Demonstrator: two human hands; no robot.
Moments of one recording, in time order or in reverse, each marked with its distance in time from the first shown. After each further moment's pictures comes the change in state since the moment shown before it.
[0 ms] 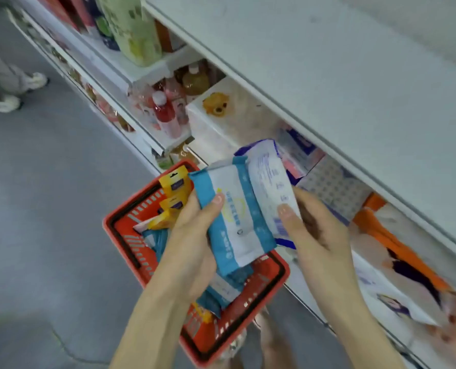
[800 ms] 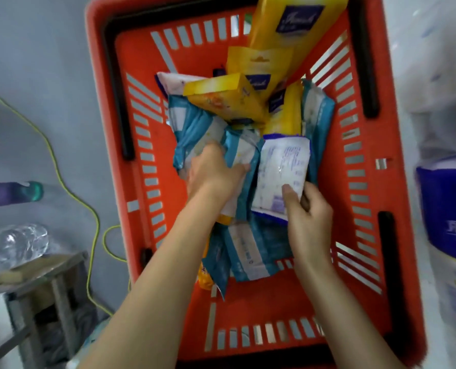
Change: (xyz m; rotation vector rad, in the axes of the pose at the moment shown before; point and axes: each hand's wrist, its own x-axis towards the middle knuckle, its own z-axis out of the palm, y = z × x) left_hand 0.189 -0.186 -0.250 0.987 0.806 -0.268; right_hand 0.076 0.325 0.124 -0.306 -0.266 0.341
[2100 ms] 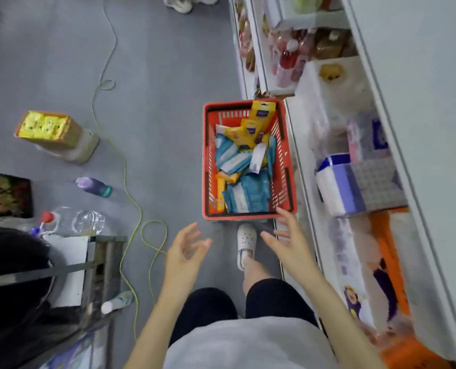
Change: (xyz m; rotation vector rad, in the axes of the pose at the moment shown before) left_hand -0.466 -0.088 -0.117 -0.705 0.161 0.073; right_hand -0.309 -0.096 -0.212 -0.206 -0.455 -0.215
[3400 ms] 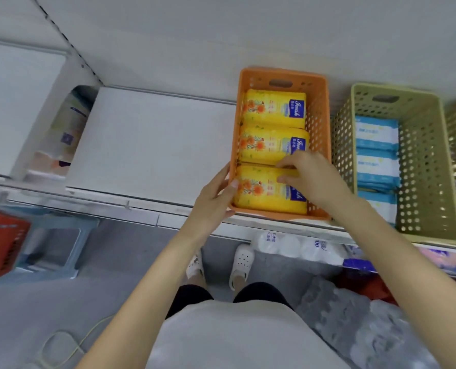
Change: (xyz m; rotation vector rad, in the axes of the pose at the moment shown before) left_hand -0.590 -0.186 0.265 0.657 -1.471 0.222; right_hand -0.698 0.343 -0.225 -0.443 0.827 0.487
